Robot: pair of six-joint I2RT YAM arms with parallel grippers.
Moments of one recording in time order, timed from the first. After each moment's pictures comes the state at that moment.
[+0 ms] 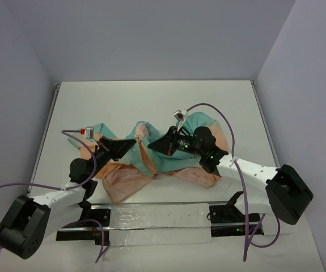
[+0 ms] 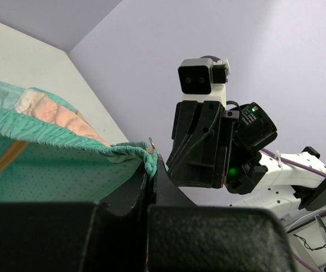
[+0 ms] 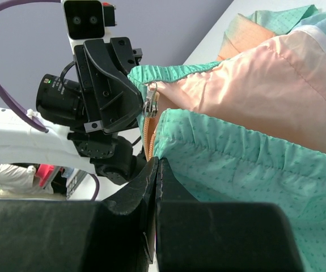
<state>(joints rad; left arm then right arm) -0.46 1.01 0.10 1.29 0.35 -1.09 0.74 1.24 0.60 0.65 -0.50 0.83</state>
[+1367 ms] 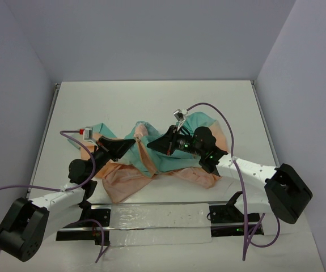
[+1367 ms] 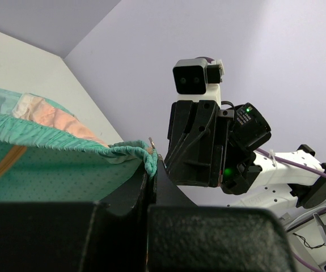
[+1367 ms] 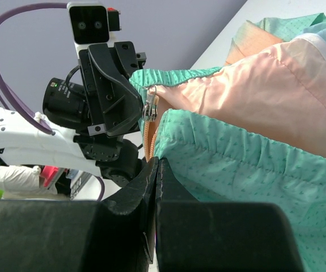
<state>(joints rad) -0.46 0.99 0.10 1.29 0.35 -1.09 0.74 1.25 0.60 0.70 -0.51 0.84</state>
